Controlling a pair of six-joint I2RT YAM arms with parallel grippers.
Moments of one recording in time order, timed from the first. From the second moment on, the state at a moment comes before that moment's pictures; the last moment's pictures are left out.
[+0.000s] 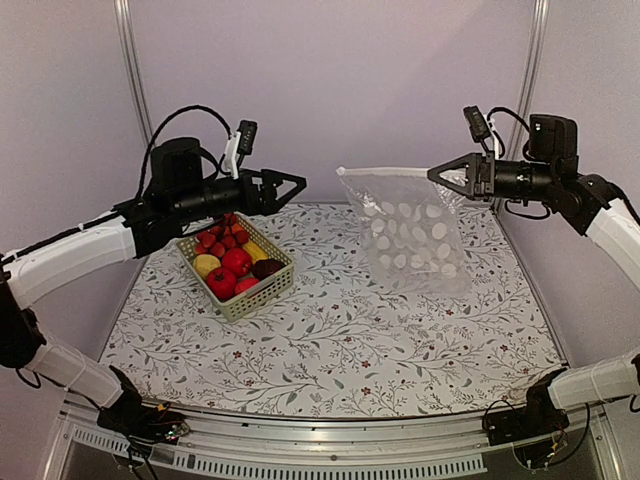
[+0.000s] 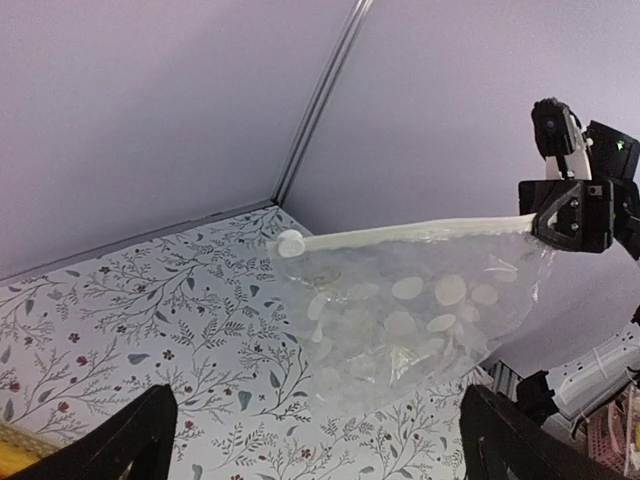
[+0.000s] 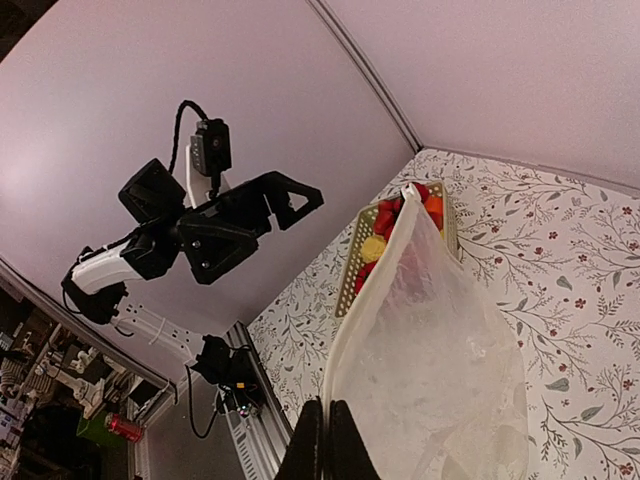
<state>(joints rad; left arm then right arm) -0.65 1.34 1.14 0.07 0.31 -0.37 0.41 1.20 1.32 -0.40 -0.75 0.44</state>
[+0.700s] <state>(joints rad) -0.71 1.51 1.30 0.37 0.65 -0.50 0.41 1.08 1.25 -0.05 -0.93 0.65</state>
